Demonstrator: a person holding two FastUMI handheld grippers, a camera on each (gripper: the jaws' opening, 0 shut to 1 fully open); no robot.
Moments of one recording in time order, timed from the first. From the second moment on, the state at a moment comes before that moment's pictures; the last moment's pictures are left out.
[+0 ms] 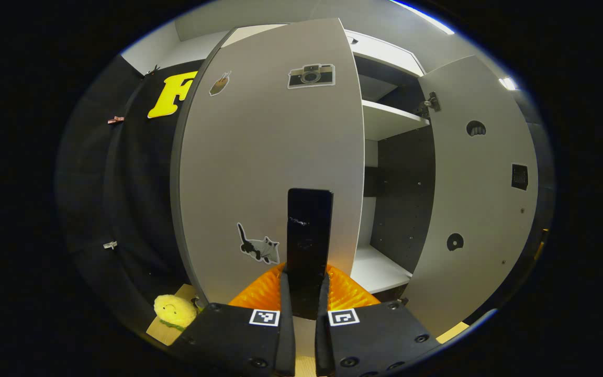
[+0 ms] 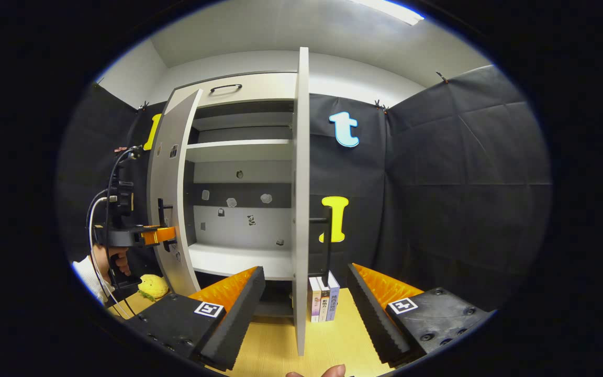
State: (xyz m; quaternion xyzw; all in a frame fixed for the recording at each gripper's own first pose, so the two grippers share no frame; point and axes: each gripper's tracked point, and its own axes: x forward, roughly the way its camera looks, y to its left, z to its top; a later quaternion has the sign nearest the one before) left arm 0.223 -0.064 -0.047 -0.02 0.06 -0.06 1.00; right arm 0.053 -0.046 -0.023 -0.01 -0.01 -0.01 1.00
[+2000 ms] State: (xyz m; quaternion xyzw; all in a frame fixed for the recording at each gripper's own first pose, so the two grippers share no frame) left arm 0.199 0.007 -0.041 -0.03 0.05 -0.06 1.00; right arm 0.054 0.045 -0.037 -0.02 0.00 0.04 1.00
